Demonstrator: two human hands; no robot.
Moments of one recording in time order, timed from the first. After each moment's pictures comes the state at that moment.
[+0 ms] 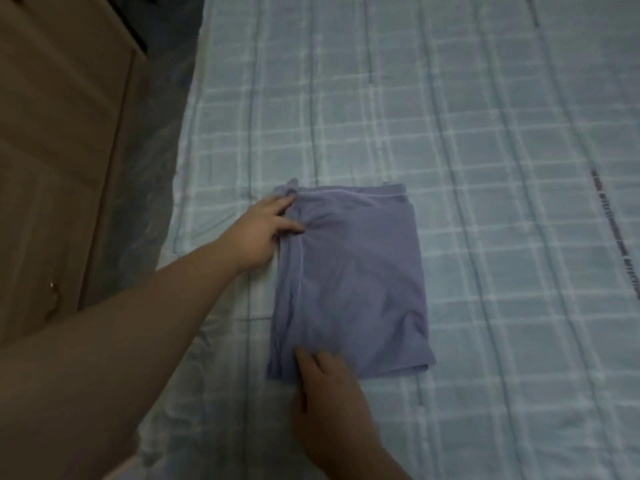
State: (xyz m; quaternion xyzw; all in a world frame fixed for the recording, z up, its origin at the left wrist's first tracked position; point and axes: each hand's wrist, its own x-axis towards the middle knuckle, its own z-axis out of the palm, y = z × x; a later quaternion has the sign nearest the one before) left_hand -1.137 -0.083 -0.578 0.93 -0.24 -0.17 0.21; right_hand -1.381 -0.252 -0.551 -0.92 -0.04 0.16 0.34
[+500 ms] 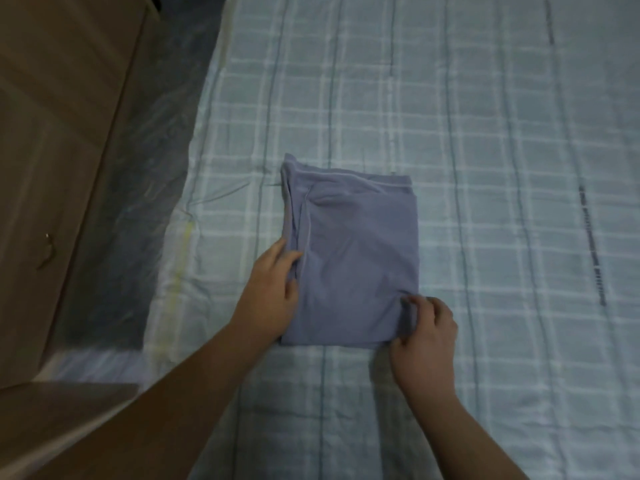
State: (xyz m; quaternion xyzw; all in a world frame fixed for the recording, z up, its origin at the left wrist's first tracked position) left_hand -1.301 -0.119 -0.561 0.93 0.01 -0.08 0.36; right_hand -1.369 -0.370 -0.554 -0.95 0.14 0.02 0.27
